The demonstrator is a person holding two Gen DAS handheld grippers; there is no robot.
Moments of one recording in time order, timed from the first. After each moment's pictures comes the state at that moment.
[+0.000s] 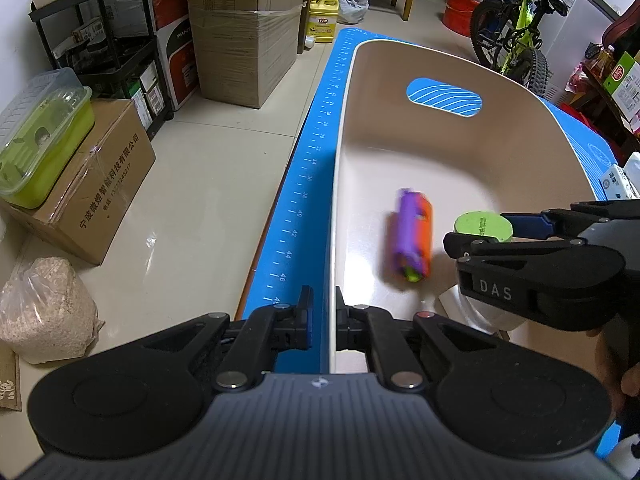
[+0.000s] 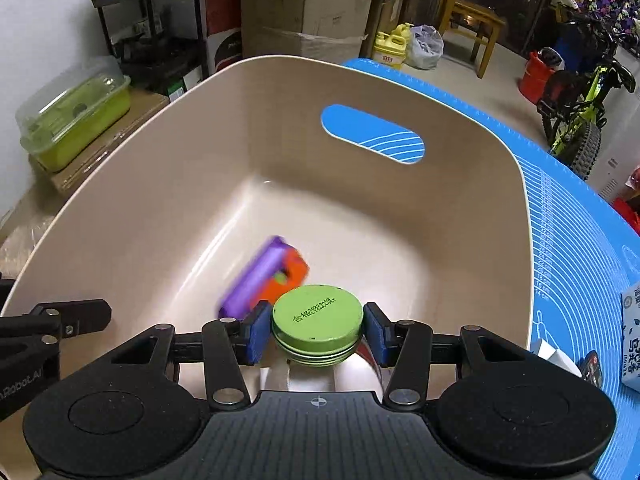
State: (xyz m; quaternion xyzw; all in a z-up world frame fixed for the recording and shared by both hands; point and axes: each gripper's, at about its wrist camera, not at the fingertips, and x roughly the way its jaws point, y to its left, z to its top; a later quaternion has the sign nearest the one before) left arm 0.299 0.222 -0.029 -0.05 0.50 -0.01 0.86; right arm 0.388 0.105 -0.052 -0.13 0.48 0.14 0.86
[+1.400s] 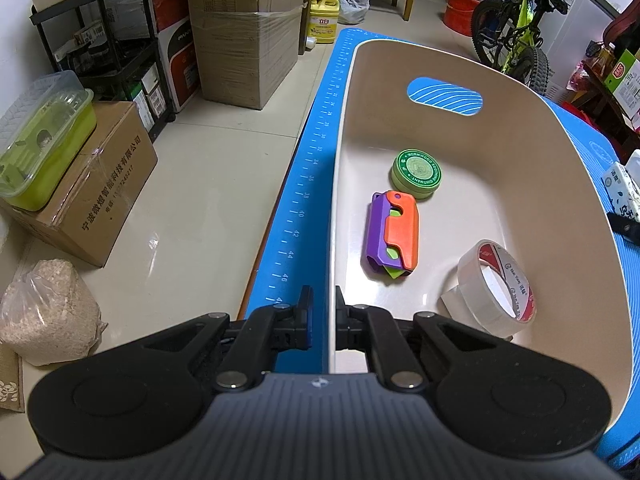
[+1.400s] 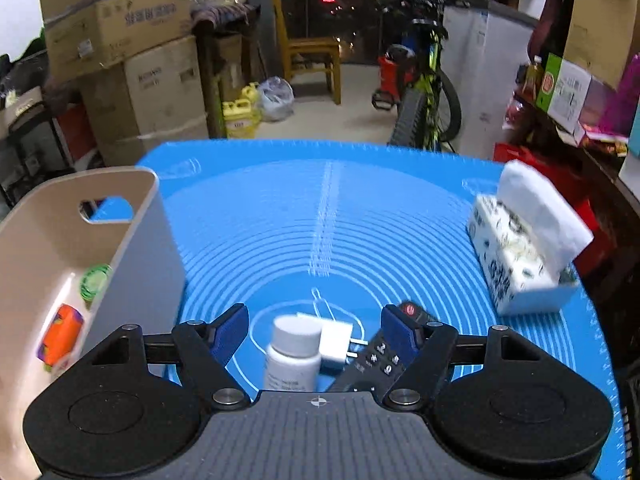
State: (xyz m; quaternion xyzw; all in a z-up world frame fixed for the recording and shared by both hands) left arm 0.300 0.220 -0.028 -0.04 0.50 0.00 0.86; right arm 0.364 -0.098 -0.048 0.02 0.39 -0.01 0.92
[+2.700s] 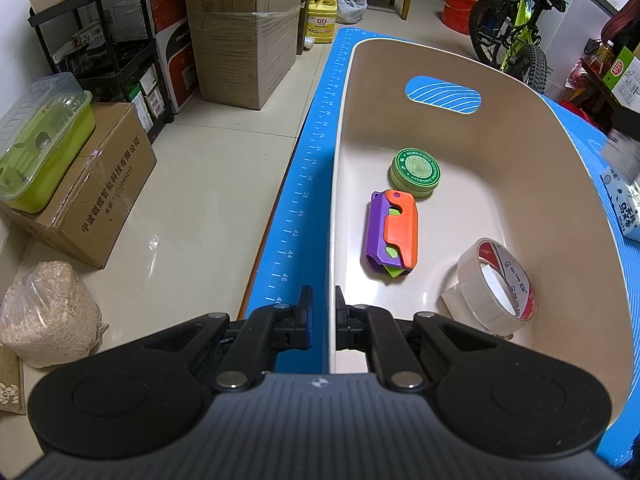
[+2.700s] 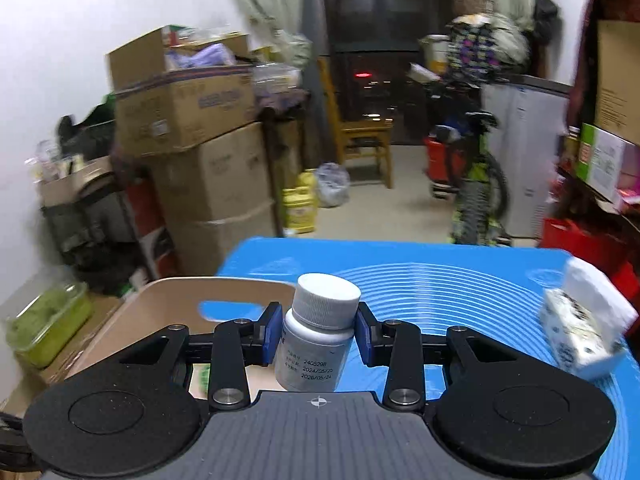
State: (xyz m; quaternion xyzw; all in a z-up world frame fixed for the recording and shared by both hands) left arm 0.300 0.220 -0.029 -0.04 0.50 -0.01 0.86; right arm 0.345 -0.014 0.023 0.04 0.26 0.07 0.96
